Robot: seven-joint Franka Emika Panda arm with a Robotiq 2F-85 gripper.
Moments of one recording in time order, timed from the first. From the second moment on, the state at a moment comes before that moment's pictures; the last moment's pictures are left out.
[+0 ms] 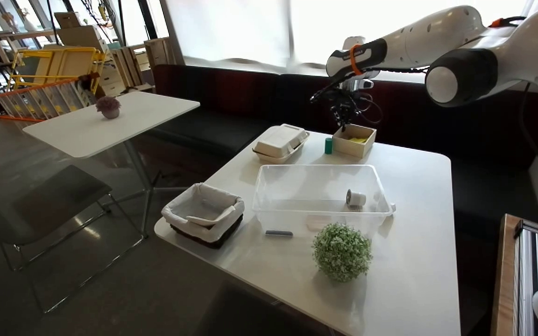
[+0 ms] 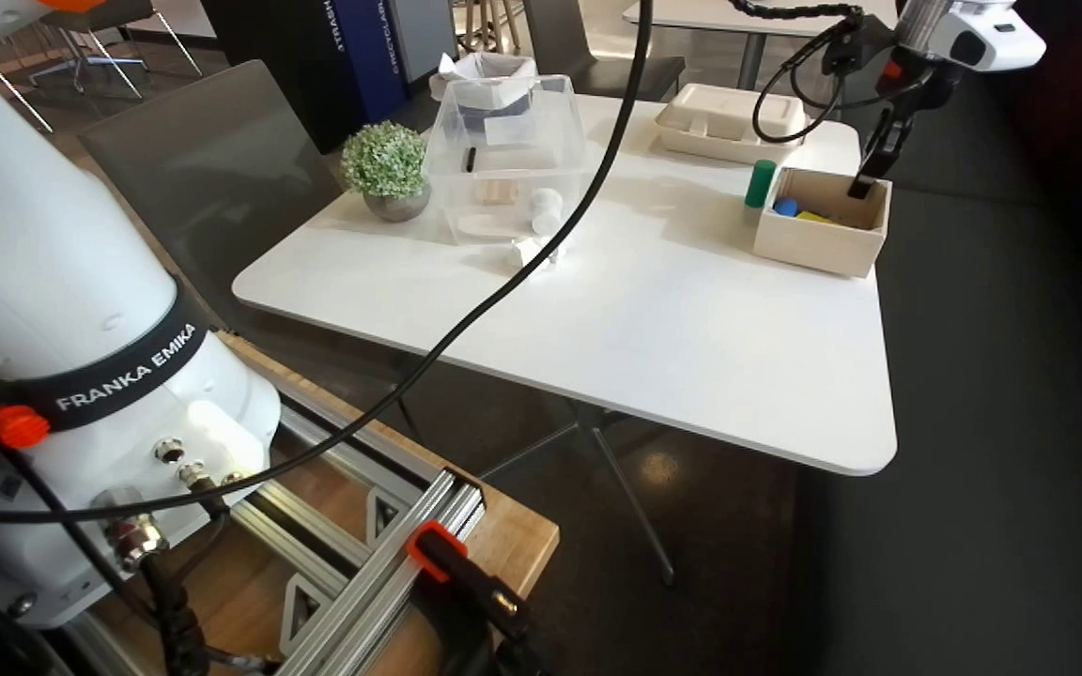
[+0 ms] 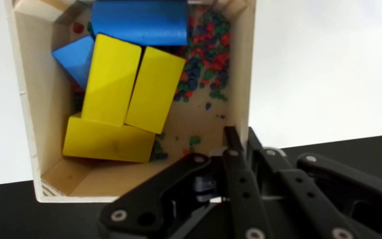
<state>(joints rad) -0.50 1.21 -0.21 -0.73 0.24 1.91 0.85</state>
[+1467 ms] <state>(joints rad) -0.49 1.11 -0.18 -0.66 0.24 1.59 0.60</state>
